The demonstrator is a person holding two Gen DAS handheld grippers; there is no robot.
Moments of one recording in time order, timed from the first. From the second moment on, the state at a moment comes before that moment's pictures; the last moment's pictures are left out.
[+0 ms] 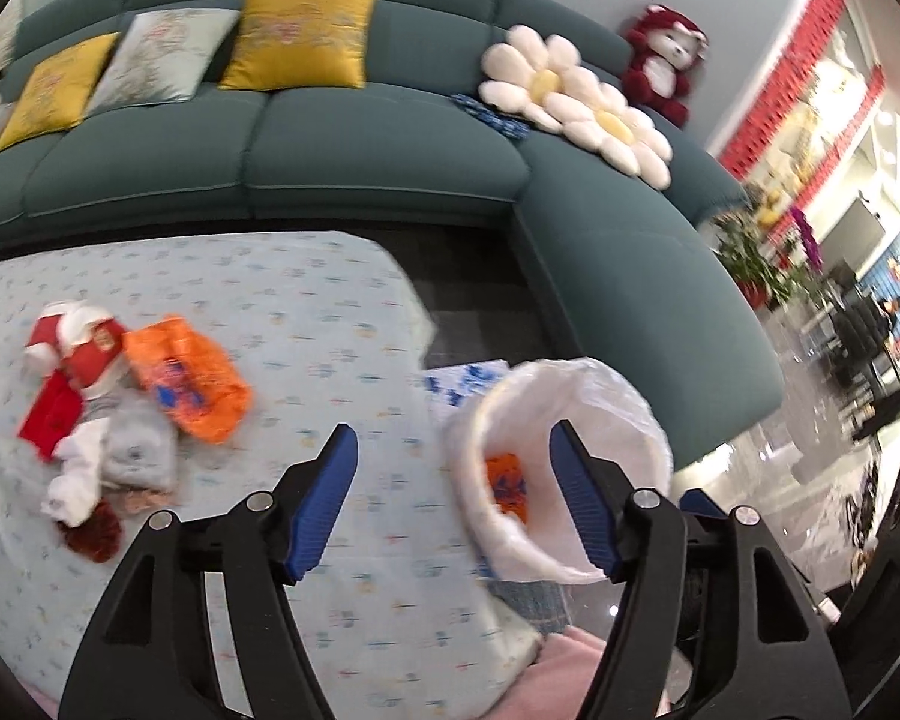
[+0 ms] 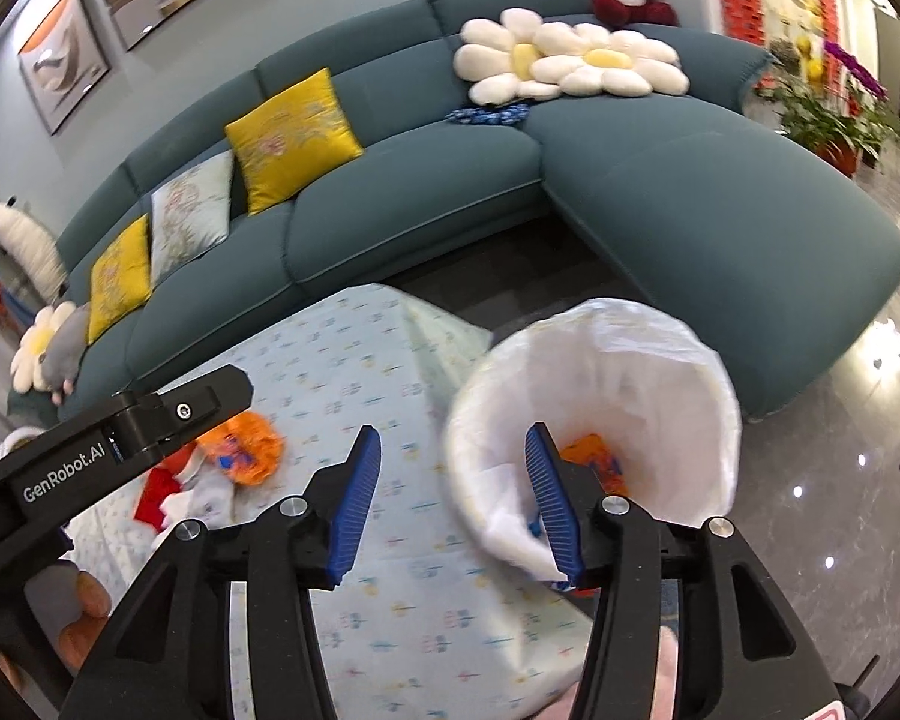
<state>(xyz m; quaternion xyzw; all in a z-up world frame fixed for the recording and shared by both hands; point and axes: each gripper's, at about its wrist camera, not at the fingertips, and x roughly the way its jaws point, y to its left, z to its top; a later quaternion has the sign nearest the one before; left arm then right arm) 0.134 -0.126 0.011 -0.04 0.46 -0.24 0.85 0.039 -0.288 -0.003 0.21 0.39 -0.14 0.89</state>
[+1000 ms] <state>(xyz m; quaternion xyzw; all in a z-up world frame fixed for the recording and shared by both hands) 0.159 0.140 -0.045 -0.13 0.49 -0.08 0.86 0.099 -0.056 -0.052 0.11 0.48 0.00 0.87</state>
